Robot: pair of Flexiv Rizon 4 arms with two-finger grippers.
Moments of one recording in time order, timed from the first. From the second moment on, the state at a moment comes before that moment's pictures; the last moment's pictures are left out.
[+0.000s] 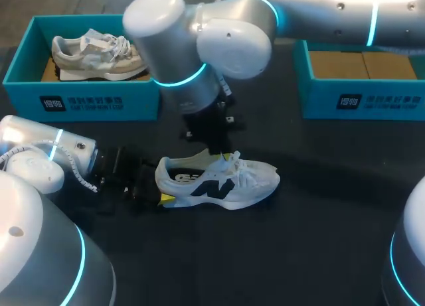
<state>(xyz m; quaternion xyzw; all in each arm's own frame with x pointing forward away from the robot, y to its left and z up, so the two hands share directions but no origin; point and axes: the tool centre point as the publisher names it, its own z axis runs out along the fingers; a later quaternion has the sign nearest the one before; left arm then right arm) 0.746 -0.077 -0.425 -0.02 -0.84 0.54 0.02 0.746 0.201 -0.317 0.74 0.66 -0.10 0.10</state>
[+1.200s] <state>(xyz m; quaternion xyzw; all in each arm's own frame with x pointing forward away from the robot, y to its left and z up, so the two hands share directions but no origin) 0.747 -0.078 -0.425 -0.02 -0.84 0.54 0.02 0.743 0.120 -0.340 0.81 0.59 -0.07 0.05</state>
